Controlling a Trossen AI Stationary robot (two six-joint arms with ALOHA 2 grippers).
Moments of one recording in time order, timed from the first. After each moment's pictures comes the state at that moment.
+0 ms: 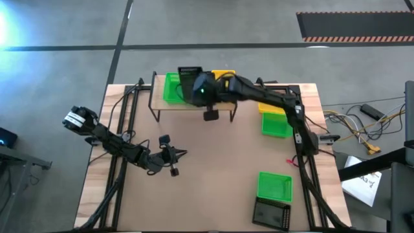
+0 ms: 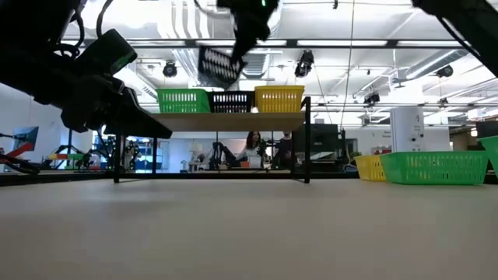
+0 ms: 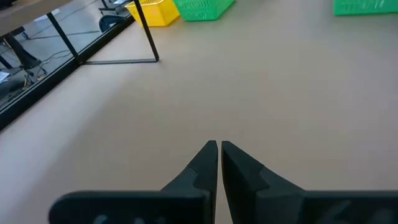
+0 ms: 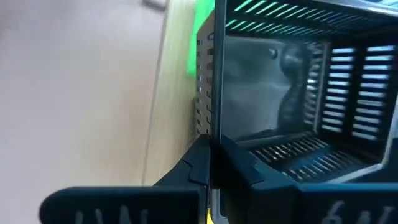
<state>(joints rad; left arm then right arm) -0.45 1.43 0.34 0.57 -0.77 -0.21 -0.21 2.12 2.33 -1.12 0.23 -0.54</state>
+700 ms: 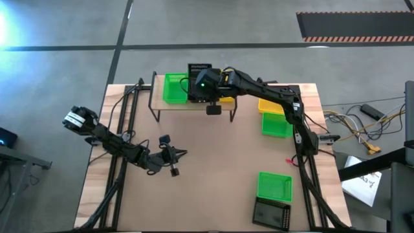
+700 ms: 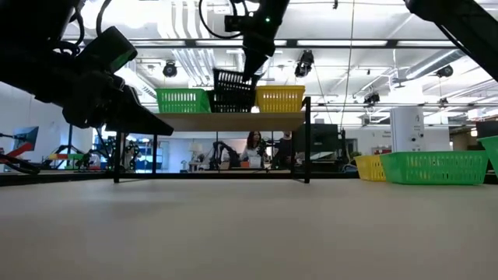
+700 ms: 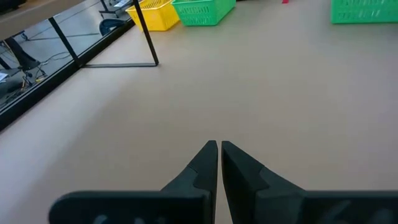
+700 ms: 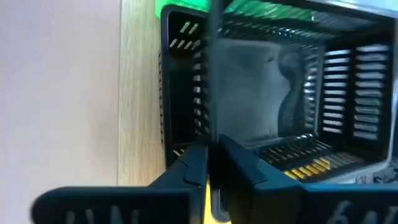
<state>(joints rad) -0.45 1.43 0.34 0.59 -0.77 -0.20 -0.27 2.14 2.33 -1.19 0.28 -0.47</state>
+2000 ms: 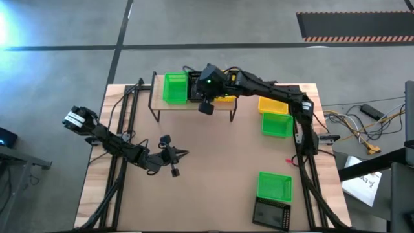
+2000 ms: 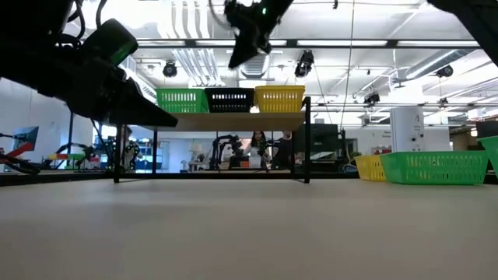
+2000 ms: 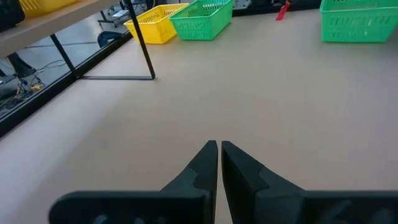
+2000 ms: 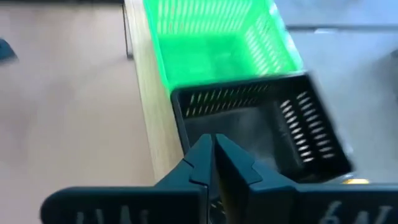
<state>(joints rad) -0.45 1.42 0.35 0.65 -0.76 -0.18 -0.28 2.01 2.12 -0.88 0.13 -0.21</state>
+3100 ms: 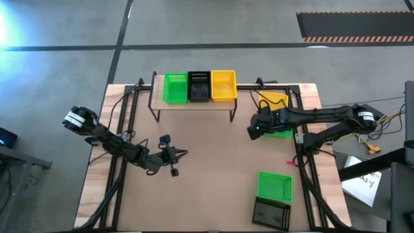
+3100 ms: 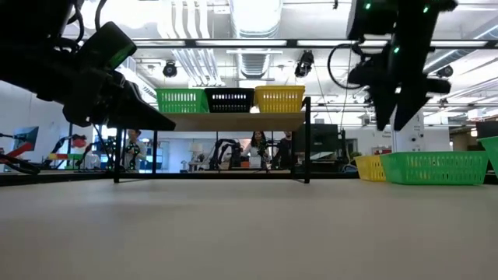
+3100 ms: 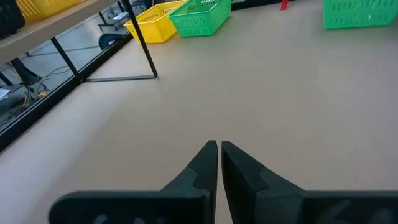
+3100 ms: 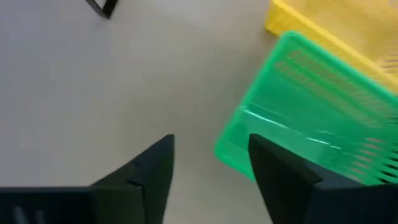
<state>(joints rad) -0.45 1.42 0.33 0.65 -0.76 -0.12 -0.14 1.29 0.89 -0.97 0.31 1.00</state>
